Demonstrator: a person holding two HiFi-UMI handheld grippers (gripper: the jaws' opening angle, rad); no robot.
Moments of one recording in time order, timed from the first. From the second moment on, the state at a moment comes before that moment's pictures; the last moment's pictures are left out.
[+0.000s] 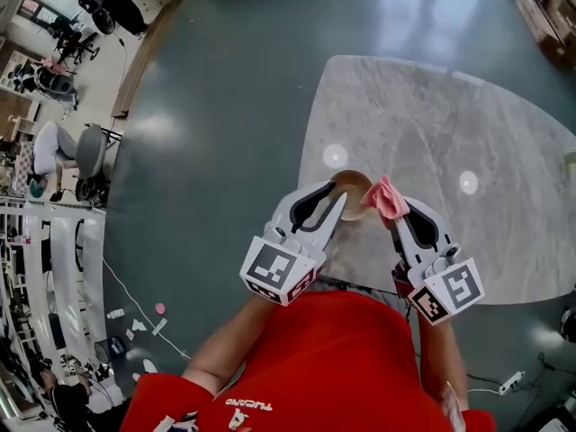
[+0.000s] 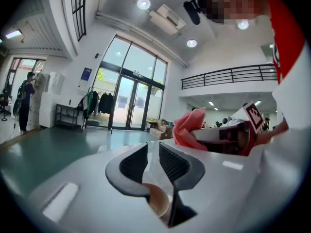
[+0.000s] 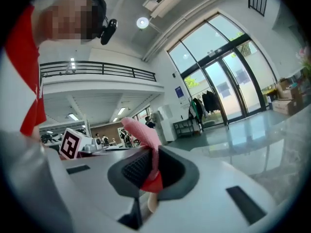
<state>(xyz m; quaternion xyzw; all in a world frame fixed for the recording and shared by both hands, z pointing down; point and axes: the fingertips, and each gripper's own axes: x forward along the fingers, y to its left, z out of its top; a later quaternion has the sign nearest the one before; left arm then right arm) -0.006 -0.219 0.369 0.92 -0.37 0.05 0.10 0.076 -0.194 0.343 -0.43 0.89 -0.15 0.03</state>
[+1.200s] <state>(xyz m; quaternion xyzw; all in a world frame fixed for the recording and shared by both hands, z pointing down) -0.010 -0.181 0.300 0.94 -0.35 0.01 0.02 0.059 -0.141 0.269 -0.41 0.90 -0.07 0.10</state>
